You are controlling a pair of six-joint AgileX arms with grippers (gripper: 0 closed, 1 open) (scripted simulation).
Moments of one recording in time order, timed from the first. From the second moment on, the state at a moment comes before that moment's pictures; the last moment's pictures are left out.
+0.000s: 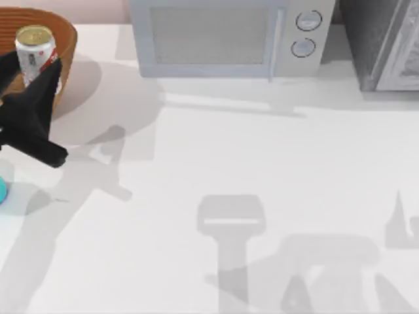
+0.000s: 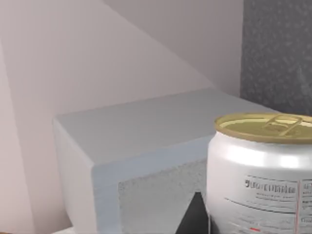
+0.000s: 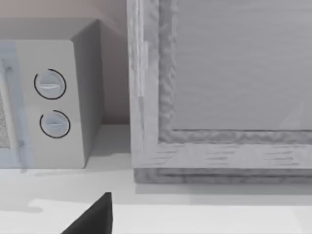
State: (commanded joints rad) left arm -0.17 0.77 0.41 0.43 0.35 0.03; right arm 0.00 0.00 0.00 0.00 0.00 0.00
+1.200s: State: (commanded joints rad) left arm -0.32 1.89 0.85 1.02 0.86 0.04; right arm 0.00 0.00 0.00 0.00 0.00 0.00
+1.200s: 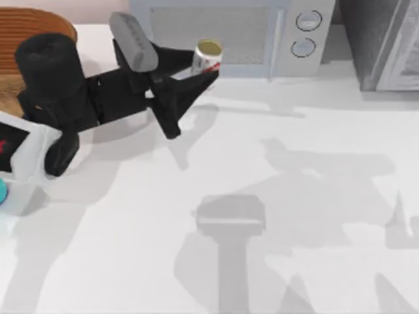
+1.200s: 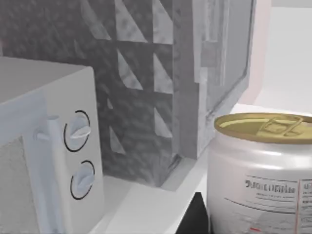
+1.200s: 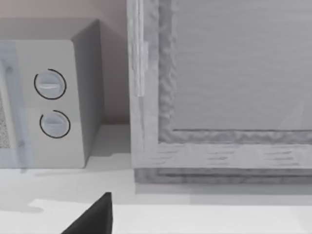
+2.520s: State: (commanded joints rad) left arm -0.41 2.52 1.11 1.39 1.21 0.02; right arm 0.00 0.00 0.00 0.00 0.00 0.00
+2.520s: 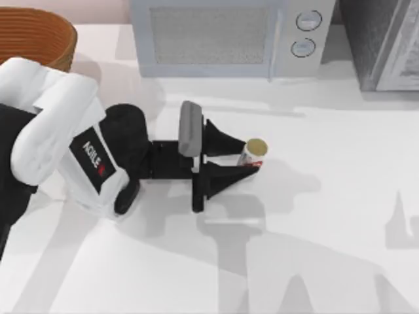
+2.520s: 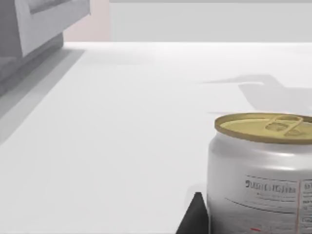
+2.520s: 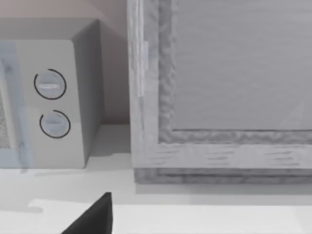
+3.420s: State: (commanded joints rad) left arm -0.41 2.52 1.11 1.39 1.21 0.02; right arm 0.00 0.00 0.00 0.00 0.00 0.00
